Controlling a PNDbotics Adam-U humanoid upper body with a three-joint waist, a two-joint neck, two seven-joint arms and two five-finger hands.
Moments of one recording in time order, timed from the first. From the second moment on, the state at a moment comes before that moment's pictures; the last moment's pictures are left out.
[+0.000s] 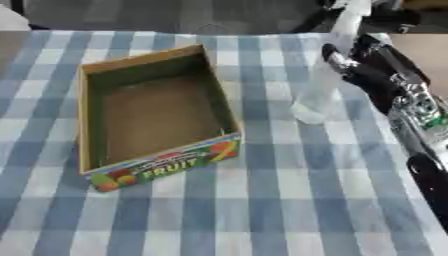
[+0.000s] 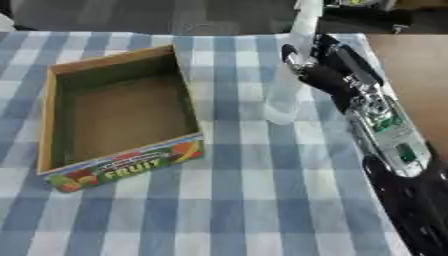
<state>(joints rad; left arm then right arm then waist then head) -0.13 0.32 0.27 -1.86 0.12 0.00 0.15 -0.71 -0.48 0.09 -1.51 -0.22 0.20 0.02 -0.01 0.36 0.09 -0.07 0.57</state>
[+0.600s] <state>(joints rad) -0.13 0.32 0.27 -1.86 0.12 0.00 0.15 -0.72 -0.48 0.08 -1.50 -0.20 0.23 0.01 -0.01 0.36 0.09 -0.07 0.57</state>
